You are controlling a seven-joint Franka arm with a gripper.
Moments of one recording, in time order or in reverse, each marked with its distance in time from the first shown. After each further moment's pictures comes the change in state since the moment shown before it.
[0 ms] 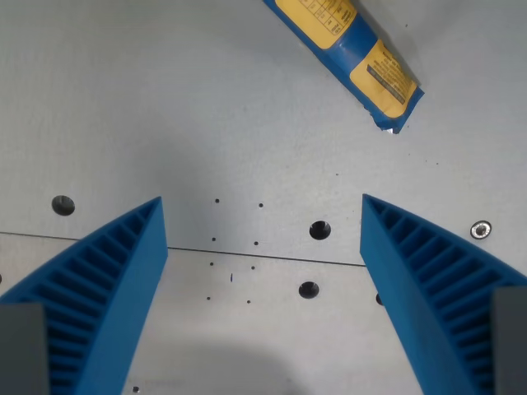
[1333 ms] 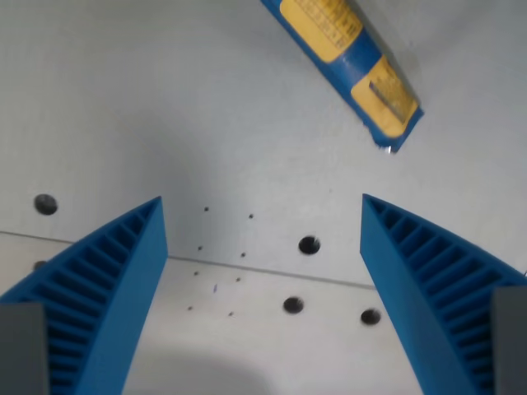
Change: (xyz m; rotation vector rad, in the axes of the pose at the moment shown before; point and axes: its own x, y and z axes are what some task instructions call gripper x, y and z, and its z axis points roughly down) arm 0.007 0.003 0.017 -0.006 -0.003 -0.084
